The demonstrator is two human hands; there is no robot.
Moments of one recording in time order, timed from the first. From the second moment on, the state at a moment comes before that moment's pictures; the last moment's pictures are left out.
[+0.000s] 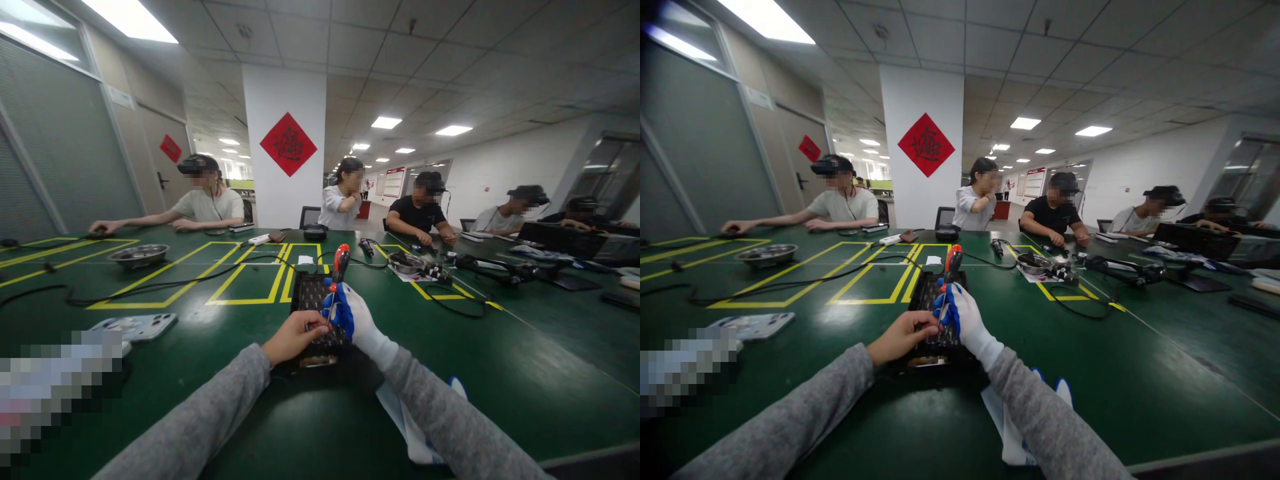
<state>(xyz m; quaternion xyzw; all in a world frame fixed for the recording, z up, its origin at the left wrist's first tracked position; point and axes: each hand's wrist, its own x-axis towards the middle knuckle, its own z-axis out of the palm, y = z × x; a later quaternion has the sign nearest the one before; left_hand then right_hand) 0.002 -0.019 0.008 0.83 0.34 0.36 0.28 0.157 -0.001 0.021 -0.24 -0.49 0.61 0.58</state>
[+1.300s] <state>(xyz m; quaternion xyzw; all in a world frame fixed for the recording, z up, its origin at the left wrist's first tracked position) 0.003 -0.022 0.003 0.83 0.34 0.35 0.27 0.158 -0.016 0.022 -0.26 -0.52 0.56 0.60</state>
